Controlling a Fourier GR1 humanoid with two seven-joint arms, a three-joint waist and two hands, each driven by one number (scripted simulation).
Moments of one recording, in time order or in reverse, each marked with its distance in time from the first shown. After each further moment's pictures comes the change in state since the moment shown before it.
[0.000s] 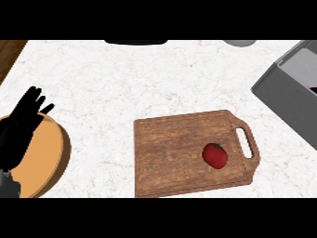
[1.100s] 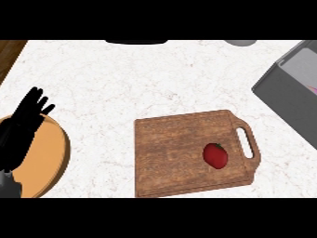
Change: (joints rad) left arm 0.003 -0.006 -0.004 0.001 -0.001 -0.006 -0.003; right arm 0.095 -0.324 -0.369 0.151 -0.417 0.285 -0.146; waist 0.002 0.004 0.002
